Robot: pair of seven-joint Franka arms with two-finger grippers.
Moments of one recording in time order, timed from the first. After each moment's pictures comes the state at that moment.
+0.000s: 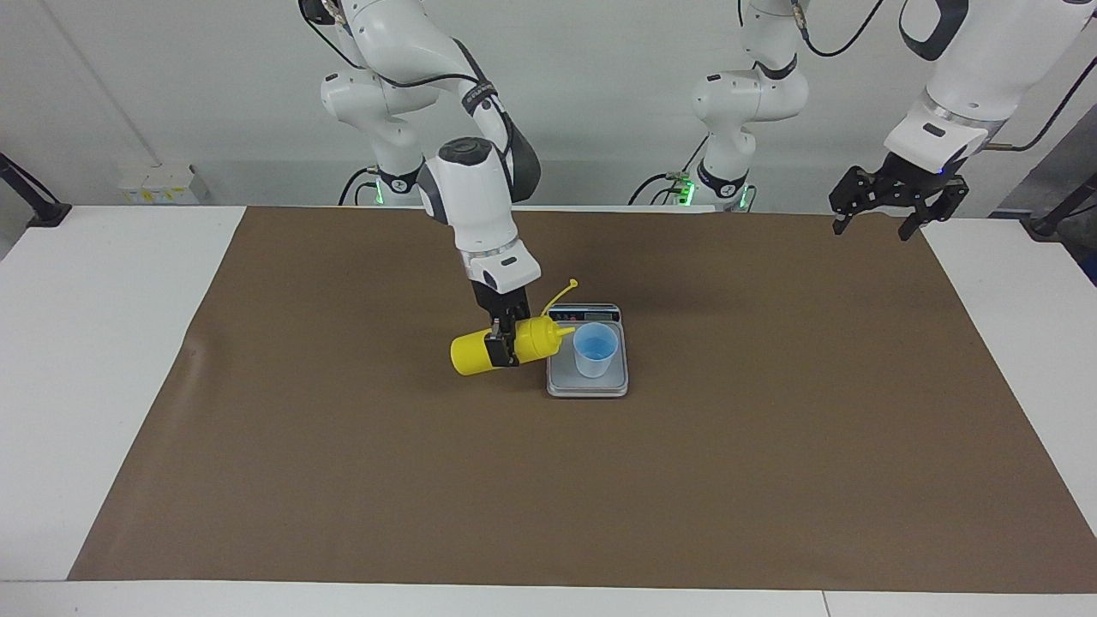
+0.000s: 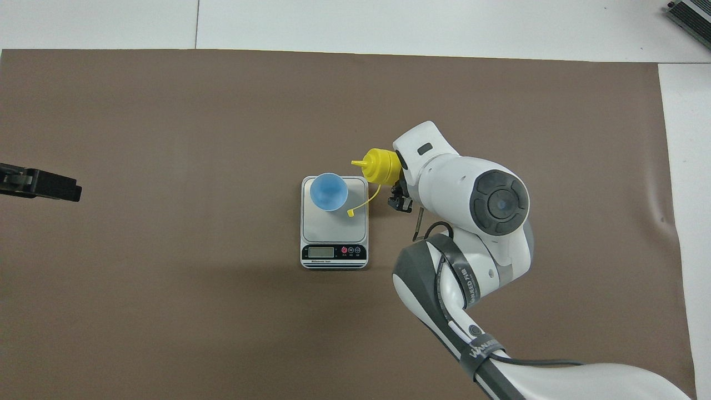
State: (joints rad) left arm 0.02 -0.06 -0.07 -1.63 -0.01 1.58 0.13; right arm 0.35 0.24 0.12 -1.93 -0.15 2.56 -0.85
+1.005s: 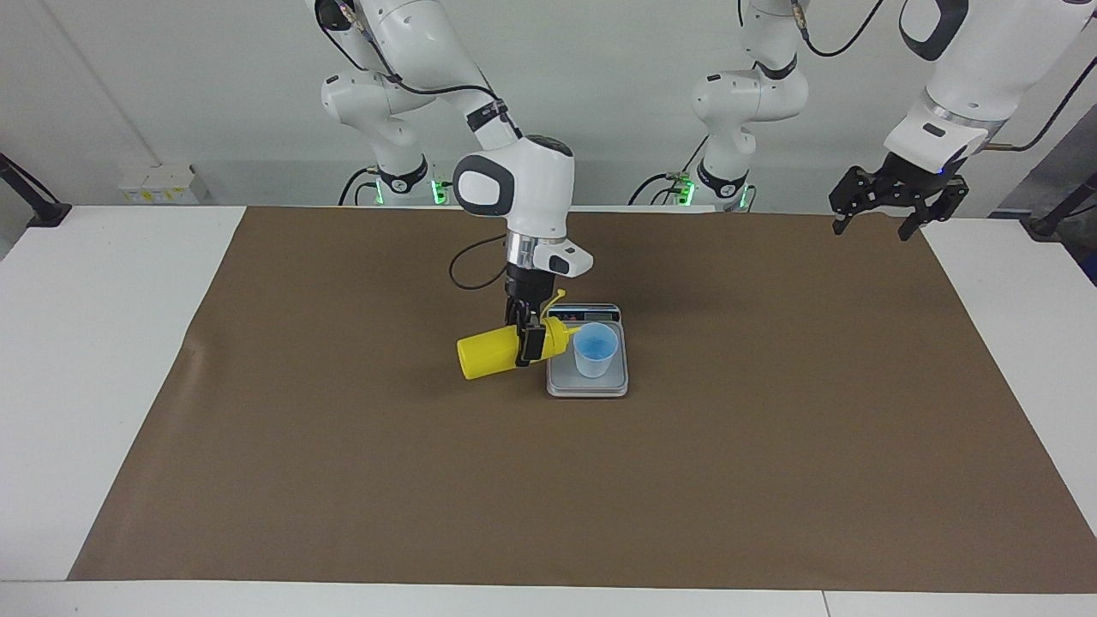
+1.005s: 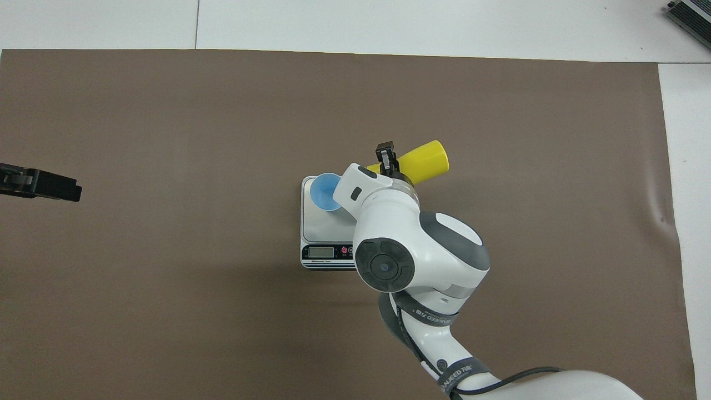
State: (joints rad) left arm 0.02 -0.06 -0.07 -1.63 -0.01 1.58 0.13; right arm 0.44 0.27 0.12 -1.90 -0.79 2.44 -0.72
